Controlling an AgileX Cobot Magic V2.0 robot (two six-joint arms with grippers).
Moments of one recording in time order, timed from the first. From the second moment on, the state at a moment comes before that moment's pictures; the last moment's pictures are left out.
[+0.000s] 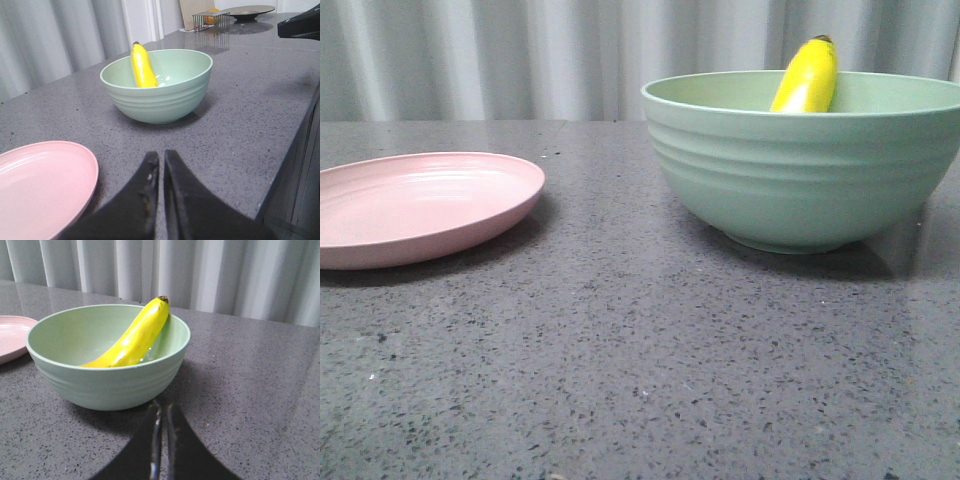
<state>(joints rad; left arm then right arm) -0.88 0.19 -0.33 -0.19 0.35 0.25 0.22 -0.01 -0.28 0.04 0.46 -0.10</state>
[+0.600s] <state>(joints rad) -0.87 0.18 -0.18 -0.16 0.20 0.25 0.22 -0.01 -0.28 0.04 0.47 -0.10</state>
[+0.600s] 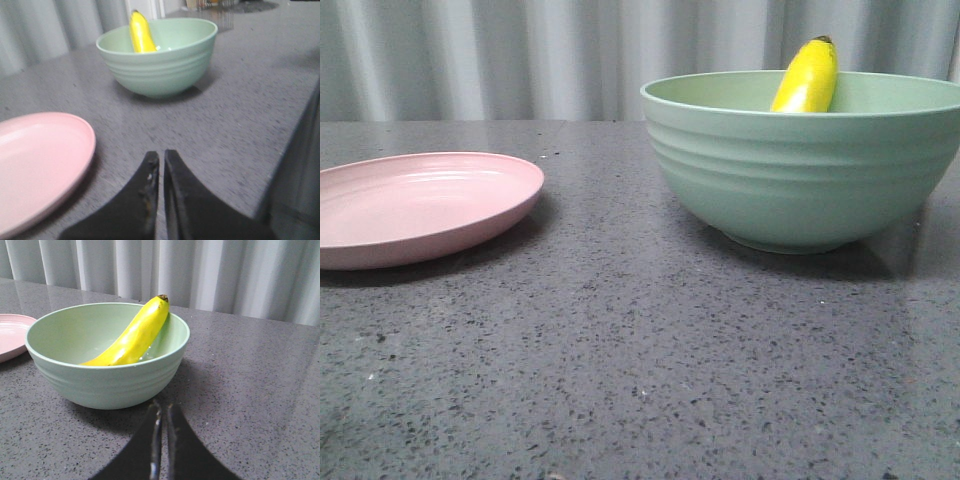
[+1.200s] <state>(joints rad) -0.23 0.00 0.00 -0.09 -0.16 0.20 0.22 -0.01 -0.28 0.04 0.47 -0.10</state>
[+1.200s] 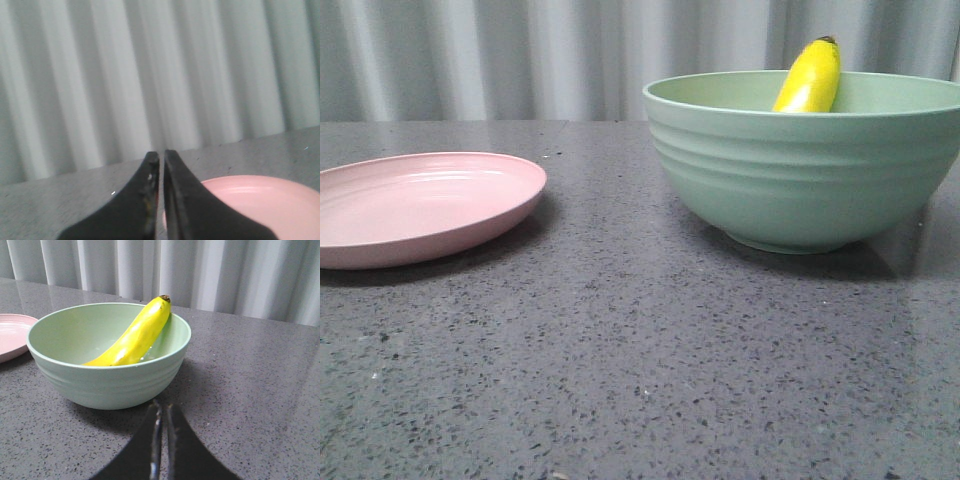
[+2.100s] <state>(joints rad) -0.07 0.00 0.00 -0.04 0.32 0.09 0.22 -0.01 -0.28 0.04 0.47 -0.10</state>
